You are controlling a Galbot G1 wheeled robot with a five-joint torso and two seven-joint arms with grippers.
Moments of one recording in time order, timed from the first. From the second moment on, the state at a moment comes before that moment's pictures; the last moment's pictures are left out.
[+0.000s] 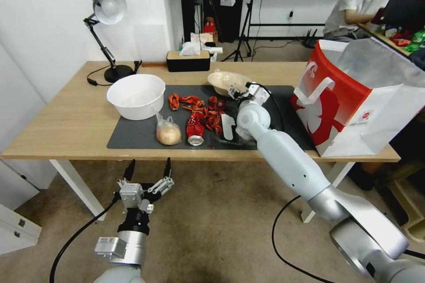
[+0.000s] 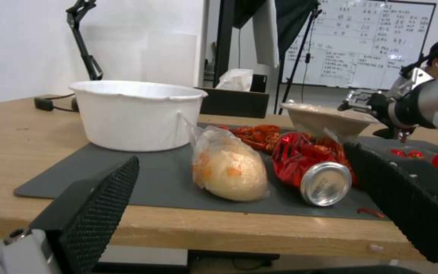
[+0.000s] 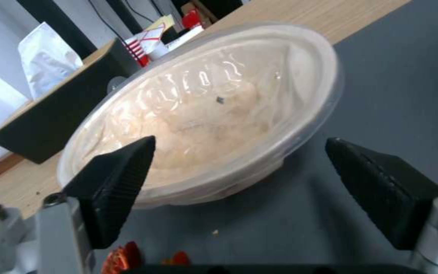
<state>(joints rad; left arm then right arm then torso) 1.76 -1.48 -0.45 -2.18 -0.19 -0.23 -0.03 -0.35 1.35 -0.15 1.25 1.18 -0.10 0.72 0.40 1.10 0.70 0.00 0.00</state>
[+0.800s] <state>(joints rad) 1.78 -1.48 -0.45 -2.18 -0.17 -0.25 -0.02 -0.37 1.33 -0.13 1.25 1.17 -0.13 0.75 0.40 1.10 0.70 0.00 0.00</state>
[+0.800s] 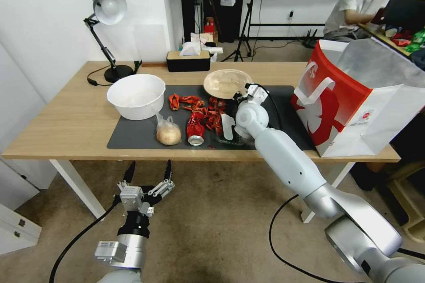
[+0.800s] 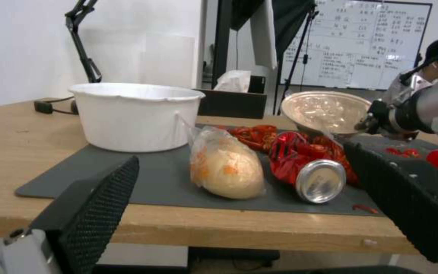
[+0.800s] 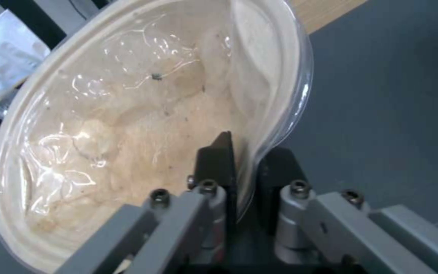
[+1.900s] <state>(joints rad) 1.79 -1.50 -0.44 -2.19 -0.15 -0.25 -0.02 -0.38 1.15 -0.10 1.67 1.30 -0.05 0.73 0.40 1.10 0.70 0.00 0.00</state>
